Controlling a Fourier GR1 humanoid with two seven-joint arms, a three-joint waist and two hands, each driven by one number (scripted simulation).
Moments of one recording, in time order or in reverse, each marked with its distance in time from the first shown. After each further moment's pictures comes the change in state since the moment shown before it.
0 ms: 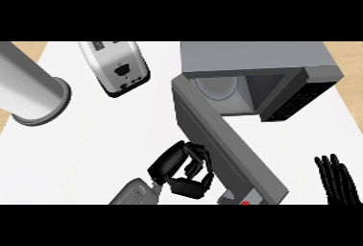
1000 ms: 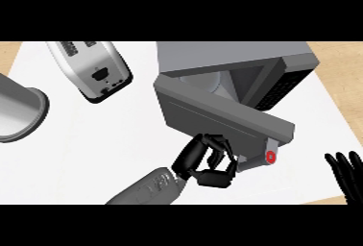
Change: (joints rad) left arm -0.287 0.001 -0.343 0.202 0.545 0.421 -0.122; right arm 0.038 -0.078 0.048 -0.380 -0.150 0.113 0.253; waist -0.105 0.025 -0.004
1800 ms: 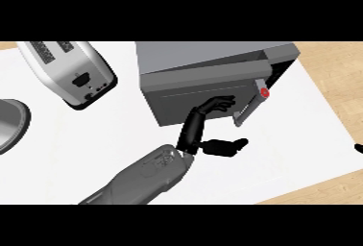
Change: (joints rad) left arm -0.183 -0.006 0.030 0.056 0.274 0.276 0.033; right arm -0.135 -0.151 -0.157 -0.104 0.011 -0.023 0.080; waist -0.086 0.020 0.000
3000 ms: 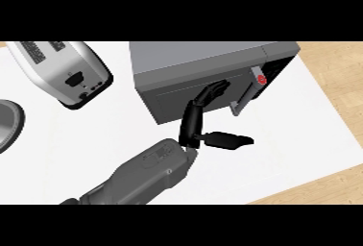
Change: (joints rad) left arm -0.051 0.000 0.001 0.002 0.238 0.084 -0.136; right arm -0.224 -0.162 -0.124 0.046 0.112 -0.052 0.020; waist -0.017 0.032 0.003
